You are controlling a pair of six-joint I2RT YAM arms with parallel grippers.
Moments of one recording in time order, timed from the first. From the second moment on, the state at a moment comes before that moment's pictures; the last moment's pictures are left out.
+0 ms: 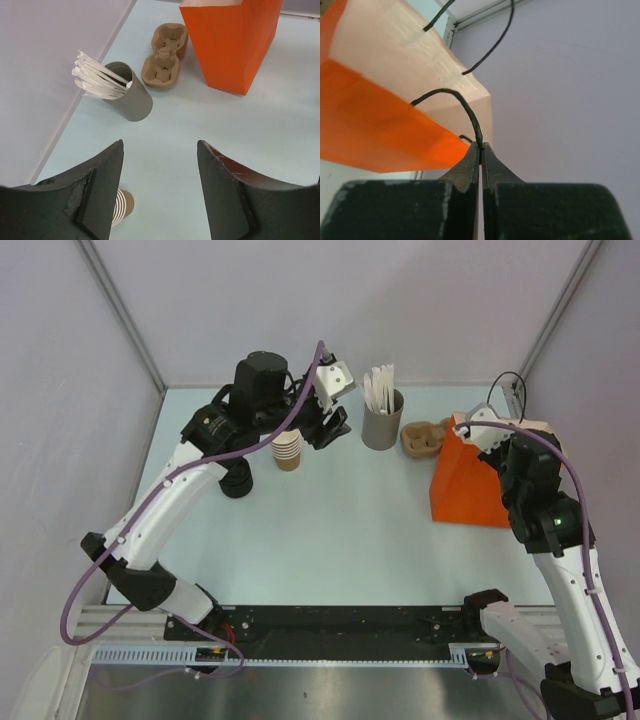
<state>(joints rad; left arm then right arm) -0.72 1.50 1.85 -0.72 0.32 0.37 0.25 0.85 1.20 -0.66 0.48 -0.86</state>
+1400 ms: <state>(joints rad) -0.72 1.46 1.84 -0.72 0.29 0.37 0.27 0.74 1.34 -1.04 0.23 -0.79</state>
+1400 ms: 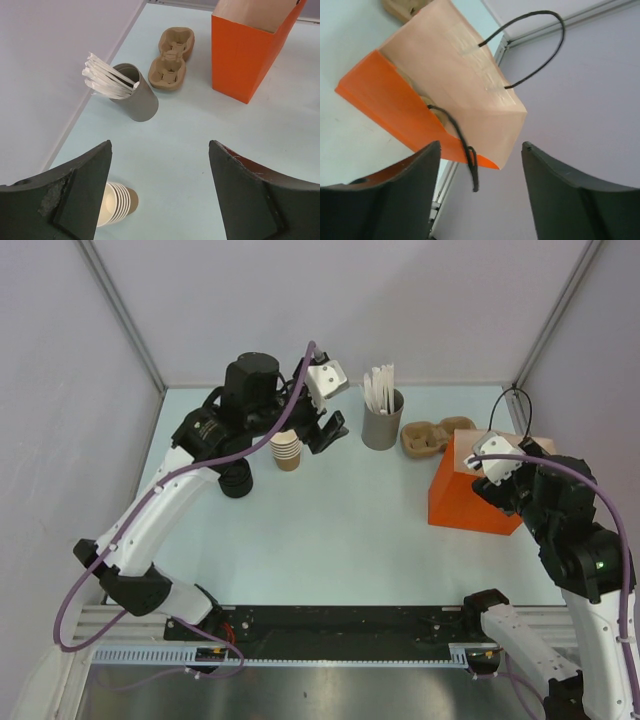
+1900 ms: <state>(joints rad) -0.51 1.44 1.74 -0.65 0.24 0.35 0.29 0.81 1.41 -0.78 0.22 -0.63</state>
